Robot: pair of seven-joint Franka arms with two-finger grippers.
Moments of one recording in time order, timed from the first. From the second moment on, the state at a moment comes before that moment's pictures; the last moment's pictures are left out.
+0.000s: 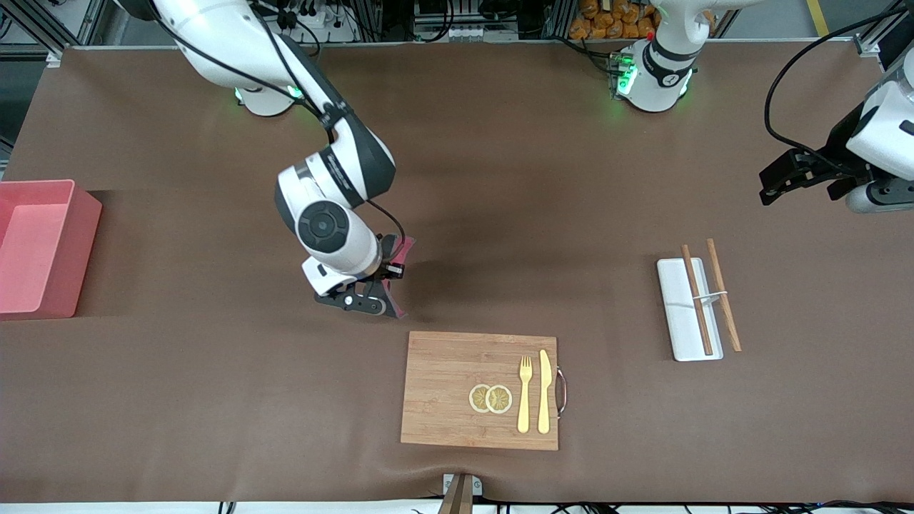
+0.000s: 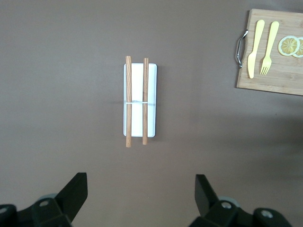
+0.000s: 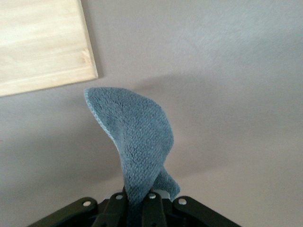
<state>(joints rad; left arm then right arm) 0.01 0.04 -0.15 -1.49 0.04 1.56 -0.19 0.48 0.55 0.04 -1.52 0.07 2.00 0.71</state>
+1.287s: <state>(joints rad) 0.04 0.04 -0.14 -1.50 0.04 1.56 -0.19 -0.33 0.41 0.02 -1.55 0.07 1.82 -0.63</state>
